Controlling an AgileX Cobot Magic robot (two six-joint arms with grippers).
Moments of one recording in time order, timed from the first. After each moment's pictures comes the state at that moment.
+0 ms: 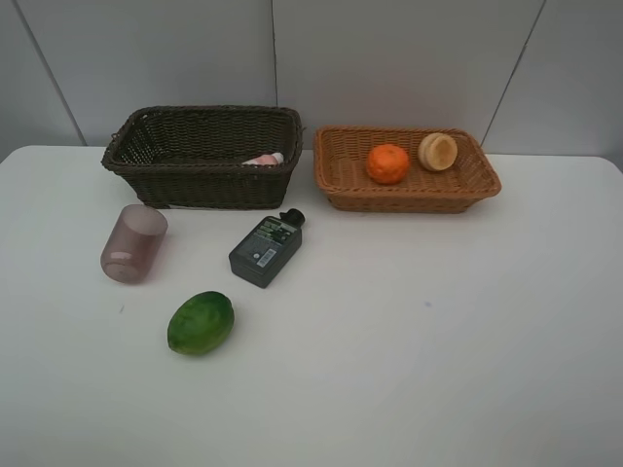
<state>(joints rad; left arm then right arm) 0.05 -0.01 -0.51 0.03 1.06 -0.01 0.37 0.35 -0.69 -0.19 1.13 0.13</state>
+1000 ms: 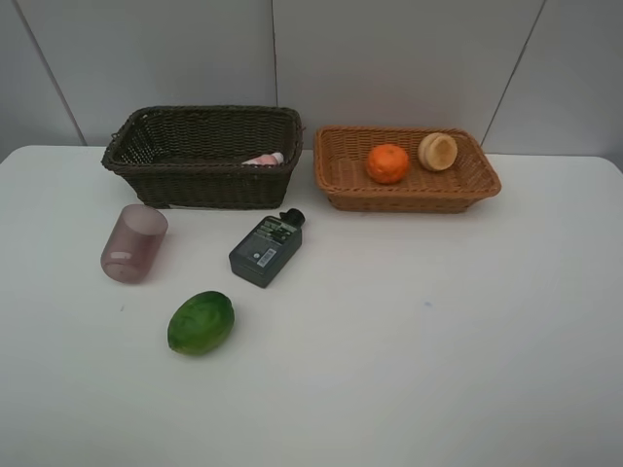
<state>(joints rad) 0.05 -0.01 -0.51 0.03 1.06 -0.01 0.05 0.00 -0.53 0.00 1.07 -0.03</state>
